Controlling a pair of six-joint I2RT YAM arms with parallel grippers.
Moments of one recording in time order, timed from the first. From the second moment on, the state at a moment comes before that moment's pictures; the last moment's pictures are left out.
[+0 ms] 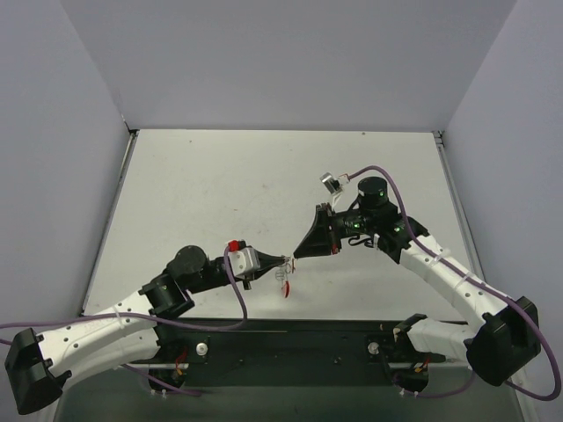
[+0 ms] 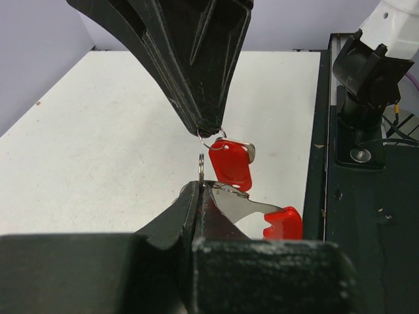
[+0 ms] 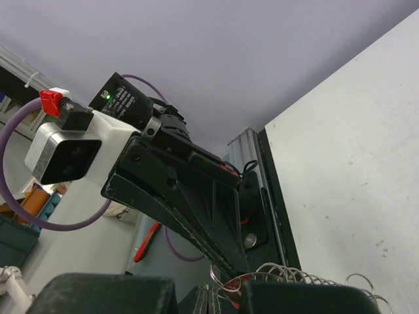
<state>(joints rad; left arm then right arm) -0.97 0.75 0.48 0.29 0.31 0.14 0.54 1.16 0.86 -0.09 -1.13 0.44</state>
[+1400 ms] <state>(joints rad) -1.04 0.84 0.74 -0.29 0.32 0.46 0.59 1.27 0.91 -0.32 -1.13 0.26</state>
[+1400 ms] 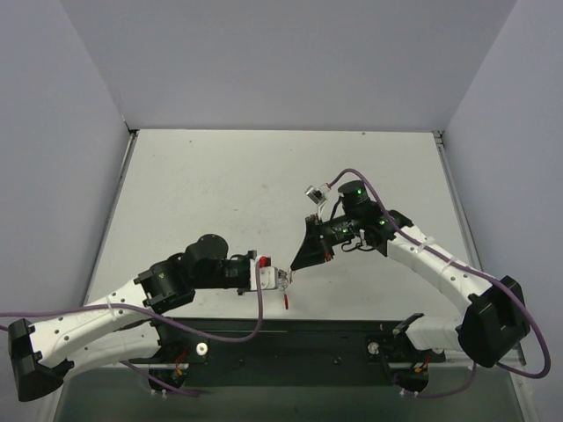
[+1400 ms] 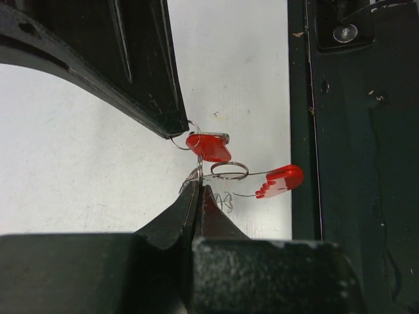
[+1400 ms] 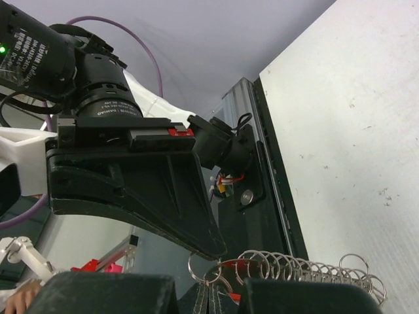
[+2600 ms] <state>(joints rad) -1.04 0.80 0.72 -0.28 0.35 0.45 0.64 1.32 0.95 -0.37 -1.12 0.21</state>
